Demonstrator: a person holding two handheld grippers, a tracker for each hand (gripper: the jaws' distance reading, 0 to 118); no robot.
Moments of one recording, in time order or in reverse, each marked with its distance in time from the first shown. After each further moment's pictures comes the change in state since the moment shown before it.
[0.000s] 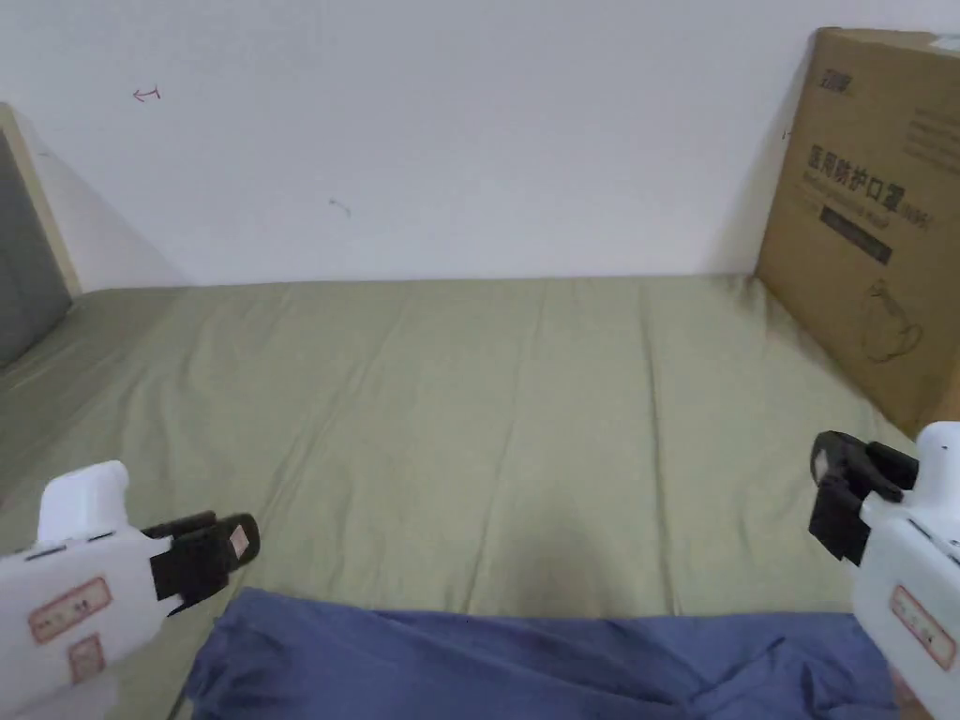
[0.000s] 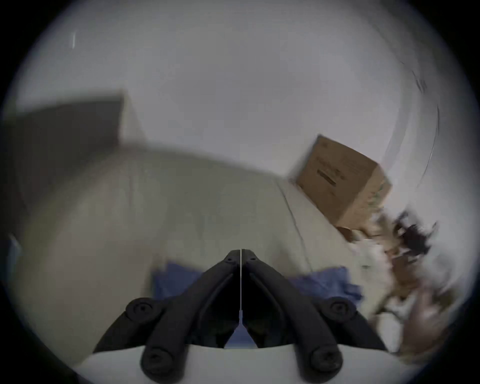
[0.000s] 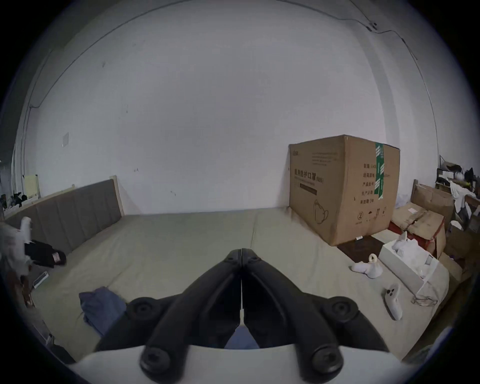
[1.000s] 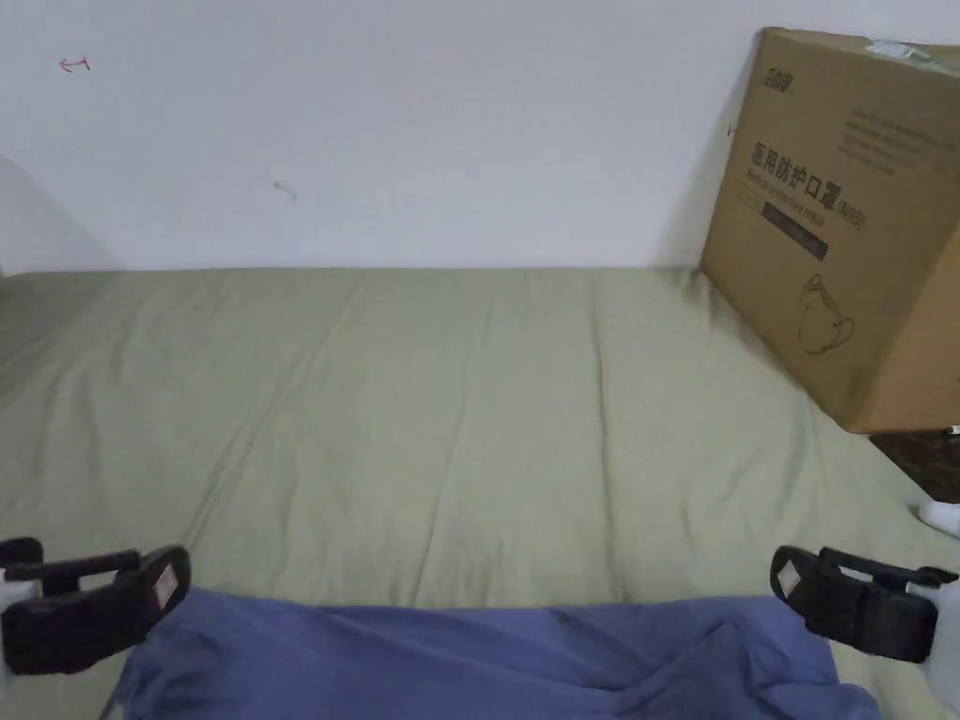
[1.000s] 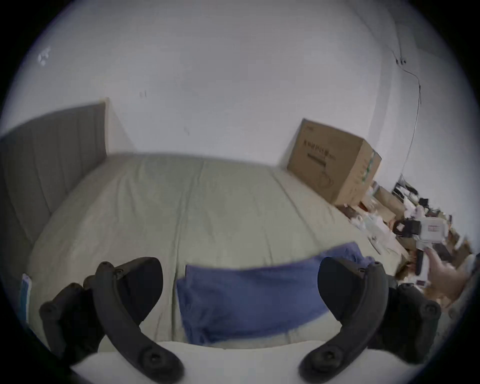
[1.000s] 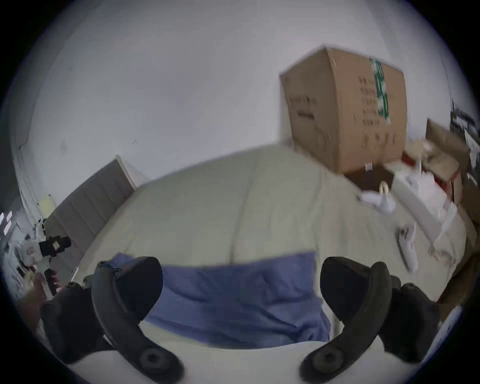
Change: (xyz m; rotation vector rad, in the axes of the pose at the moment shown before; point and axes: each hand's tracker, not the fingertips) left arm 0.046 -0.019 0.040 0.217 0.111 -0.346; right arm 0.076 -0.021 0.015 -0.258 0.124 -0.158
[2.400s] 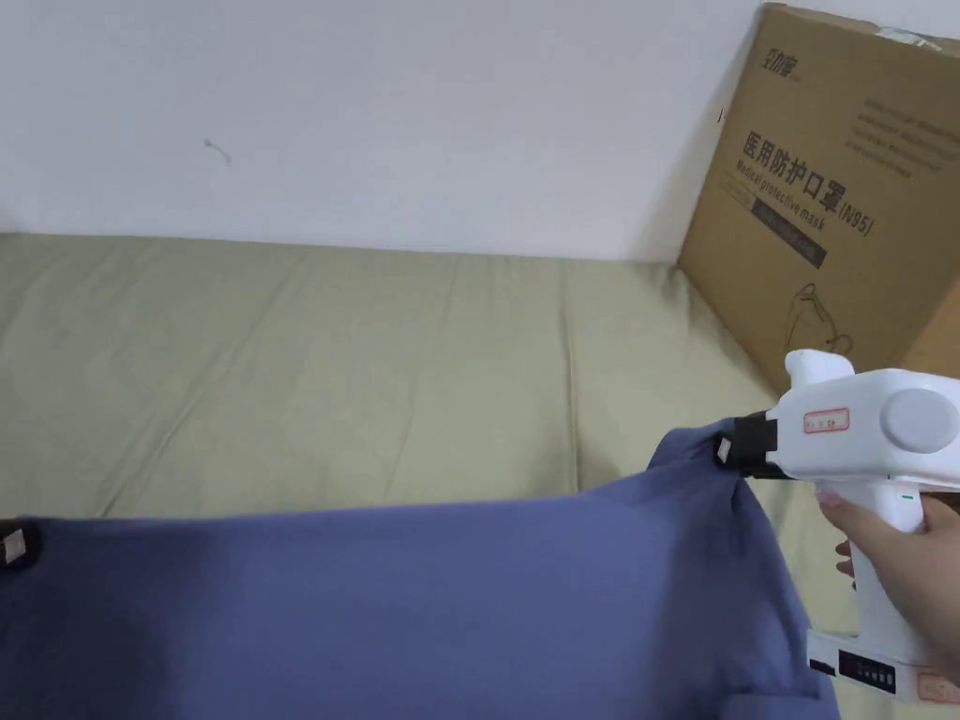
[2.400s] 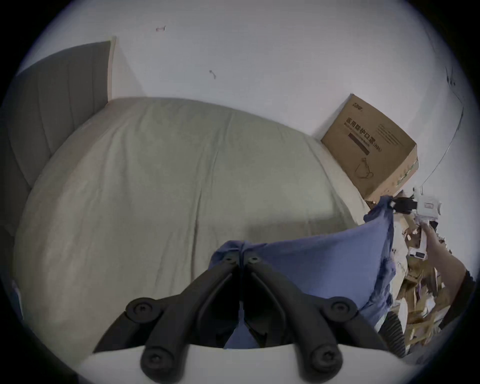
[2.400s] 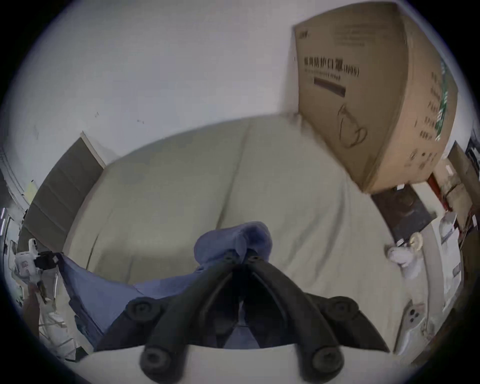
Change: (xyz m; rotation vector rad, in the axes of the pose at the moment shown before) left arm -0.099 0.032 -0.182 -0.367 0.033 0.180; right arm 0.054 0.129 -0.230 -0.290 -0.074 0.048
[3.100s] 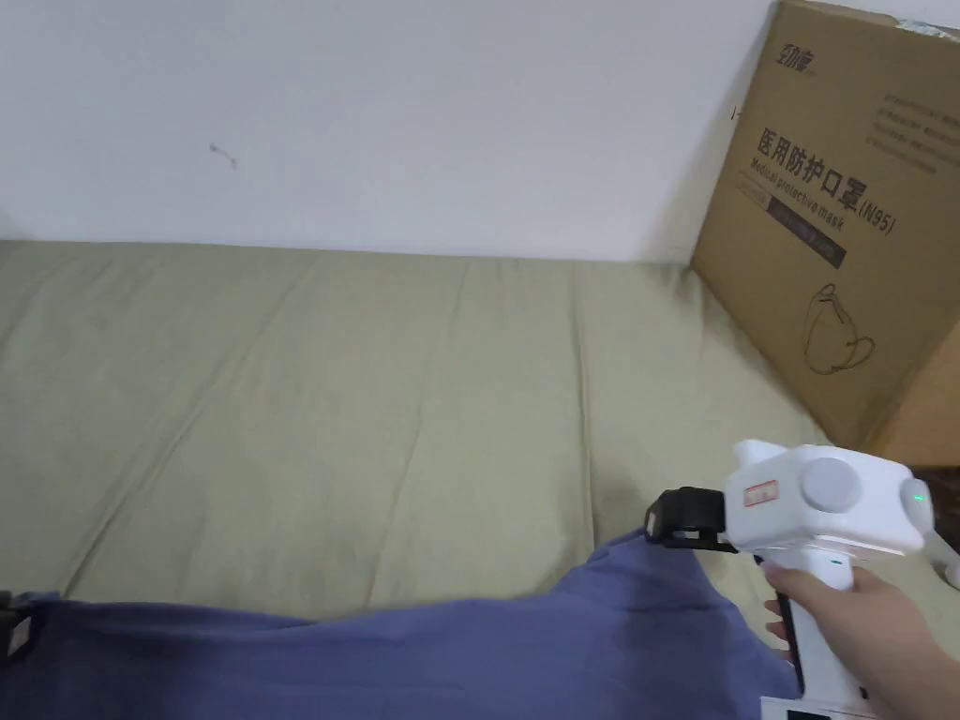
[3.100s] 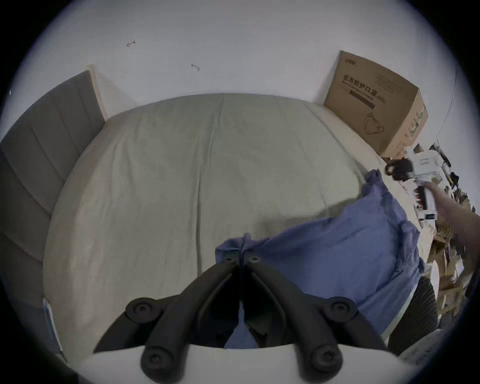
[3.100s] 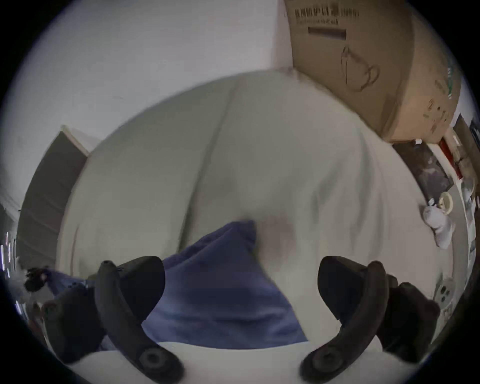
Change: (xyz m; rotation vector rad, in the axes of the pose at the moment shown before) left arm 0.034 -0.044 0.010 -0.112 0.129 -0.196; right arm 0.030 -0.046 -0.135 -0.310 -0.040 -0.111
